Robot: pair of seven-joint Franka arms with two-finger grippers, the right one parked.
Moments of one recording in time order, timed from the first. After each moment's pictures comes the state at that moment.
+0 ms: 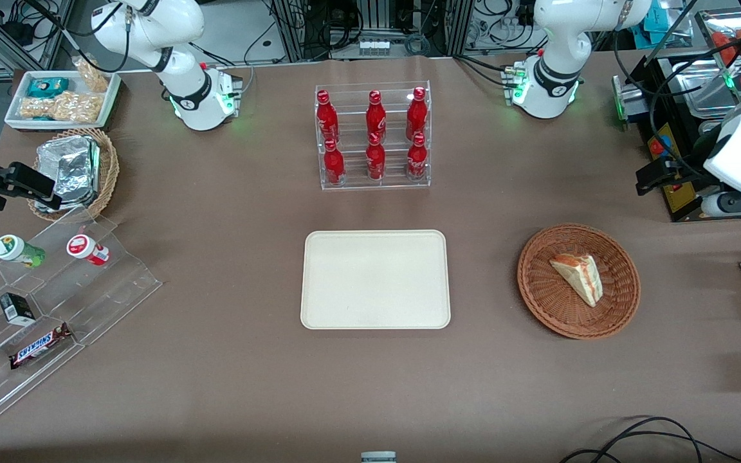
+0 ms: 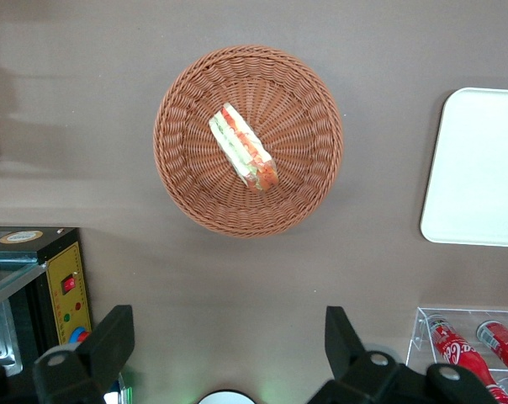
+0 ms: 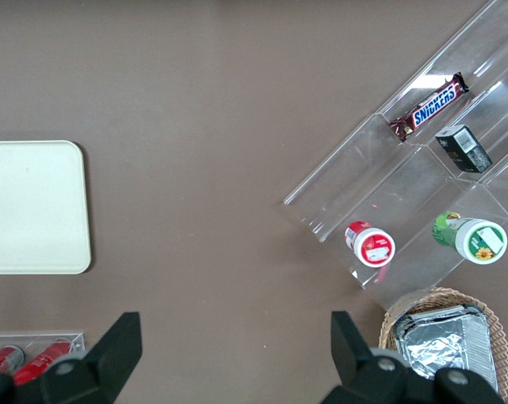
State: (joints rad) arm -0.01 0.02 -0.05 -1.59 0.01 1.50 -0.12
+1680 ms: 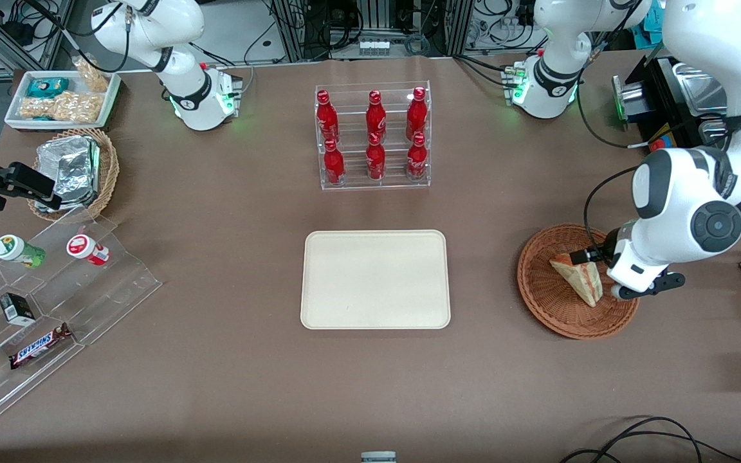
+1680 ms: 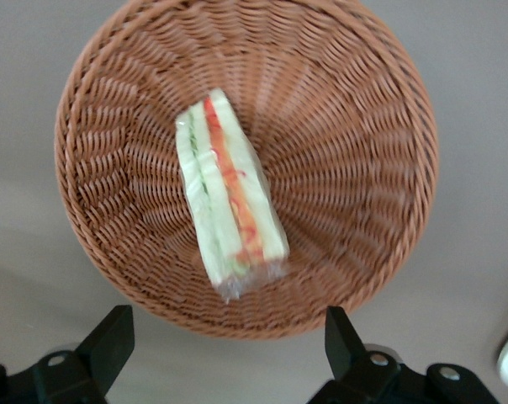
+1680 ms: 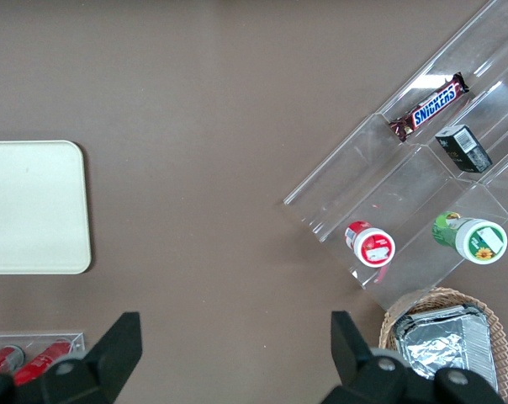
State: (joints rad) arm -0.02 0.31 -0.05 -1.88 0.01 1.99 -0.41
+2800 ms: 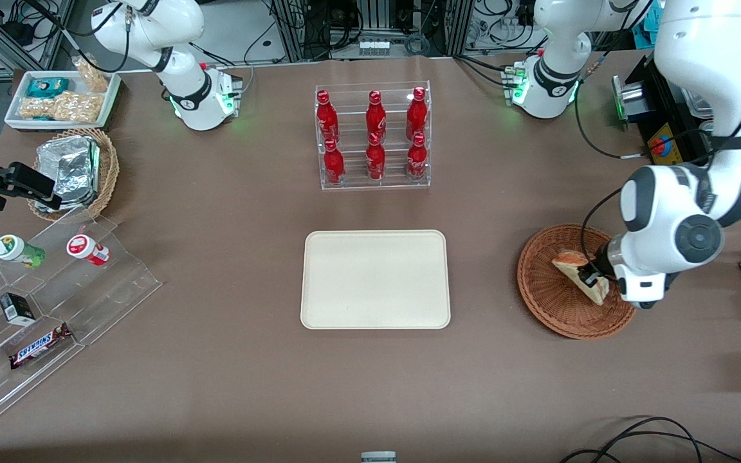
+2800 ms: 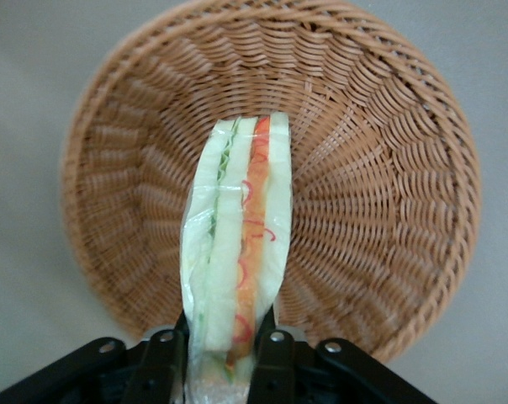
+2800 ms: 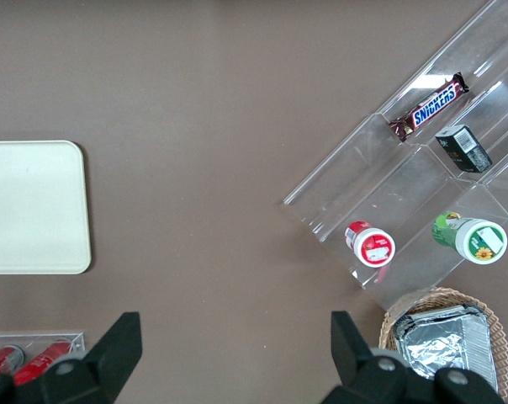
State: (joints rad) arm -0.02 0.35 -0.05 -1.82 0.01 1.96 -0.87
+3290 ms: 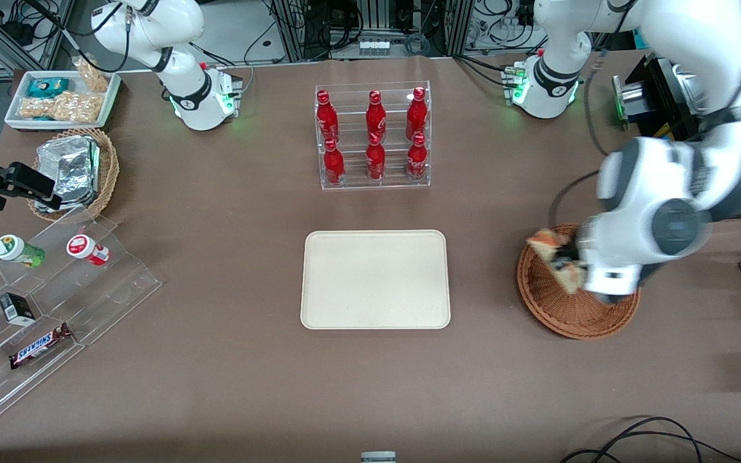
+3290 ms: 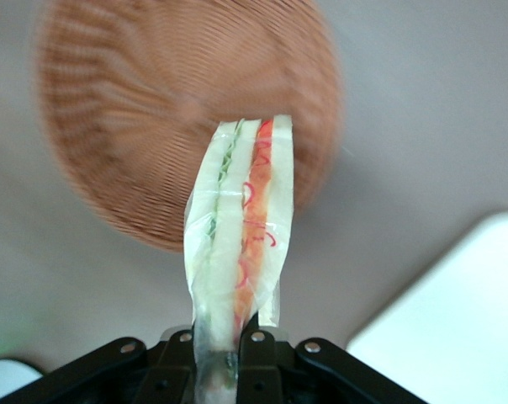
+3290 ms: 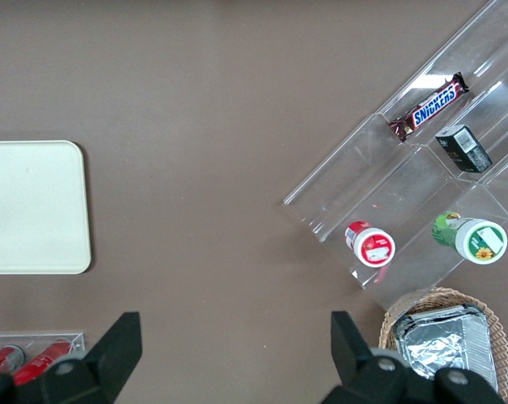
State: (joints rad) arm -0.16 0.37 -0.14 -1.65 0.01 1.79 -0.85
